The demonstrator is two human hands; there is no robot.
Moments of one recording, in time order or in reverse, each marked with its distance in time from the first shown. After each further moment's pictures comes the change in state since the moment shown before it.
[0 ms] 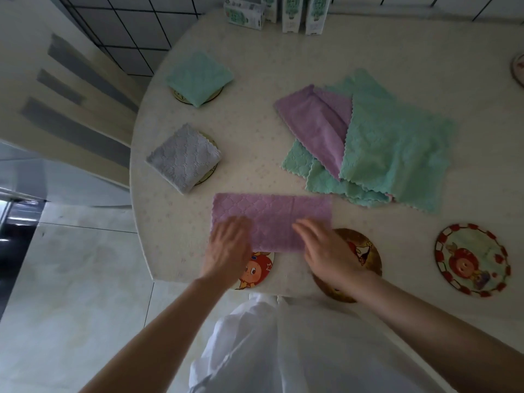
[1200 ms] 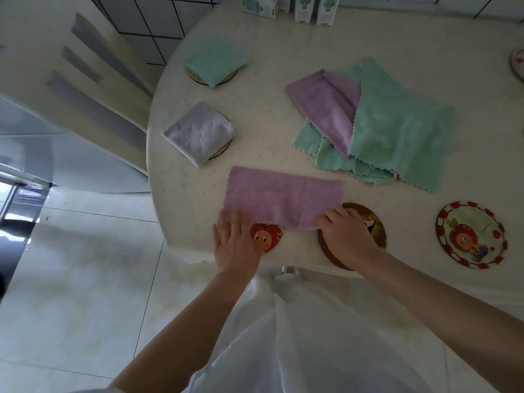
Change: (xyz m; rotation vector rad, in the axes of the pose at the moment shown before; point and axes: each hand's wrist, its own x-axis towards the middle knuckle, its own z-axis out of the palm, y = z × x) left_hand -0.059 0.024 0.005 0.114 -0.342 -0.398; right_hand -0.033 -0.015 -0.009 -0.286 -0.053 -0.010
